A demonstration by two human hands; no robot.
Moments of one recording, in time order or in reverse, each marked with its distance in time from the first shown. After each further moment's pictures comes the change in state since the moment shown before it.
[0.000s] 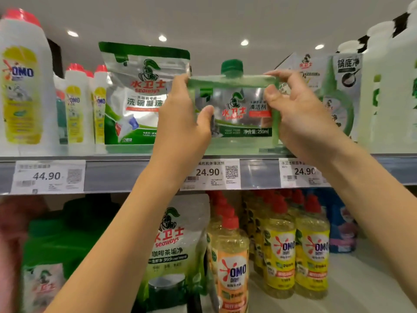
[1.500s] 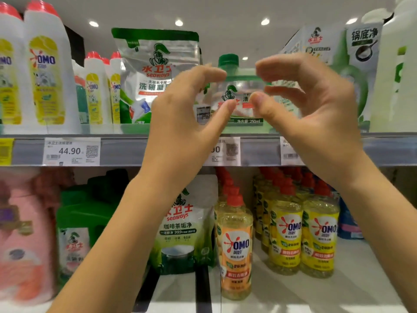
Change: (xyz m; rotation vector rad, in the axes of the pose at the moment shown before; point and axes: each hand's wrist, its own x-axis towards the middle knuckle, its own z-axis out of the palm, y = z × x) left_hand -0.040 0.029 -0.015 0.167 0.017 0.179; right_hand -0.052 0.000 0.004 -0.416 0.002 -0.561
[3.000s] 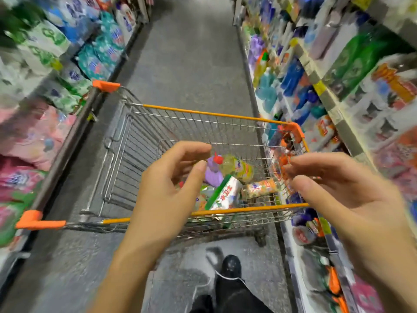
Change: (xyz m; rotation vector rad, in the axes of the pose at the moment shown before) left_hand -0.470 0.118 -0.585 0.716 0.722 -1.367; right_hand -0.255 -0.473 0.499 1.355 -1.224 0.481
